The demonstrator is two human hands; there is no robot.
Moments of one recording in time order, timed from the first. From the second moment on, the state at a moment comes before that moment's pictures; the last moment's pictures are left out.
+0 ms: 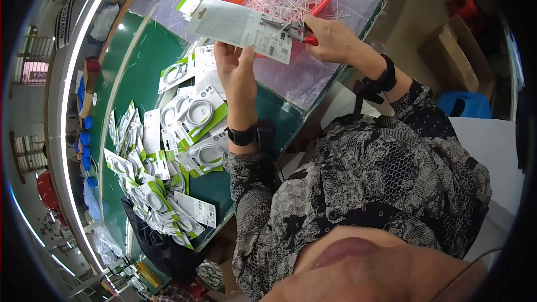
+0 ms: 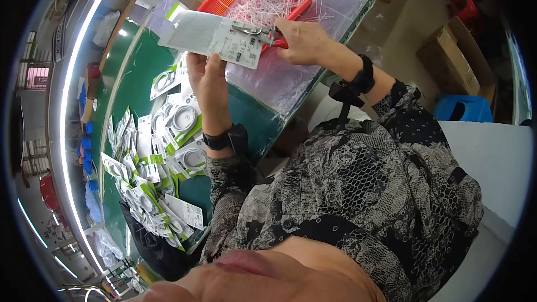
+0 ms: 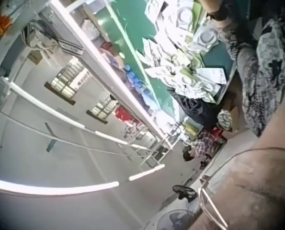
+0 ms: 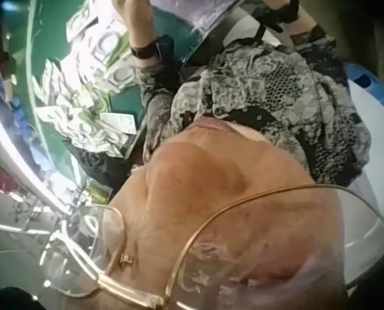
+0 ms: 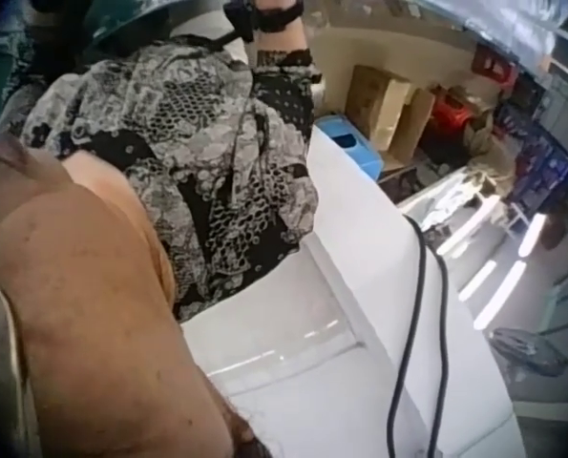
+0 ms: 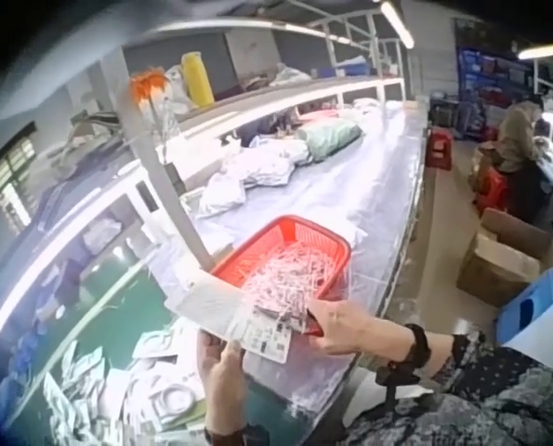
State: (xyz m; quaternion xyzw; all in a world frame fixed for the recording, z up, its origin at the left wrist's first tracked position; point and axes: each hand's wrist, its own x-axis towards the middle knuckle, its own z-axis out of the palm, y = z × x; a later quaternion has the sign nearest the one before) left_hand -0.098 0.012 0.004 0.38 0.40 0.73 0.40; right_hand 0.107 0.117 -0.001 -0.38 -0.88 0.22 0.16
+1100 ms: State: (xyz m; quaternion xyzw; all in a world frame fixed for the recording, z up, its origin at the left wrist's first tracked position) left_hand -0.083 0.022 -0.002 0.46 0.42 0.71 0.33; right_hand 0.101 0.104 0.005 -0.26 -0.90 0.17 0.29
